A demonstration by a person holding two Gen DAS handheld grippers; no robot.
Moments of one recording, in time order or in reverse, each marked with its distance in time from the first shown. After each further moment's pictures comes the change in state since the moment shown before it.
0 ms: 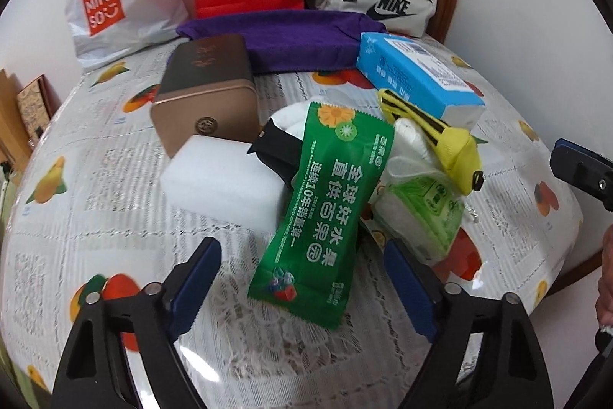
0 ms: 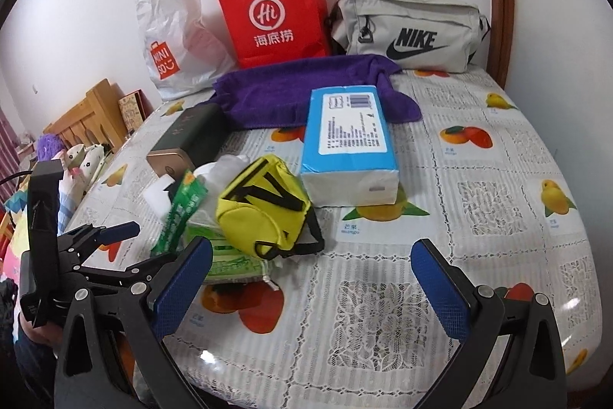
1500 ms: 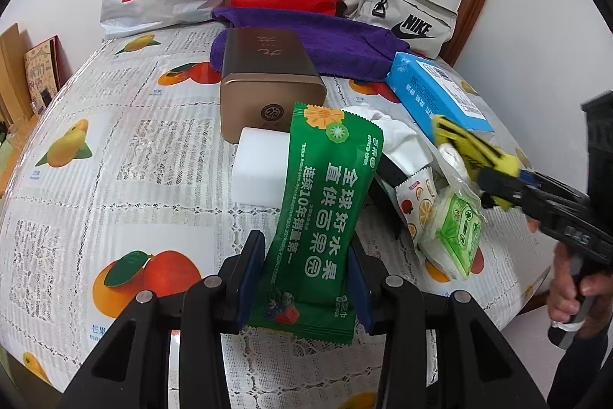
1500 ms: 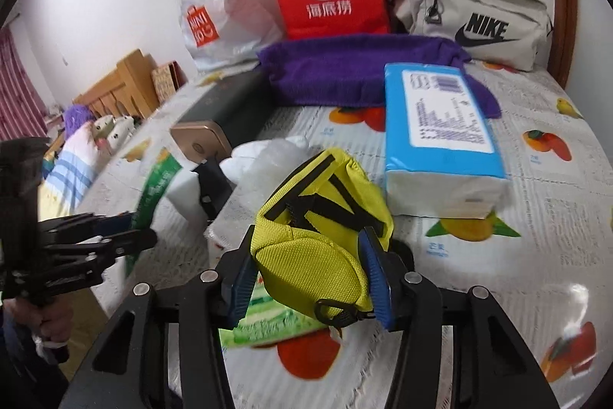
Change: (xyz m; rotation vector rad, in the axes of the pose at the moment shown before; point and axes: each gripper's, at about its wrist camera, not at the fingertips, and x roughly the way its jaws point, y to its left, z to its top) left arm -0.019 0.054 -0.011 -0.128 -0.009 -0.055; right arm 0.054 0.037 0.002 -0.093 0.047 0.145
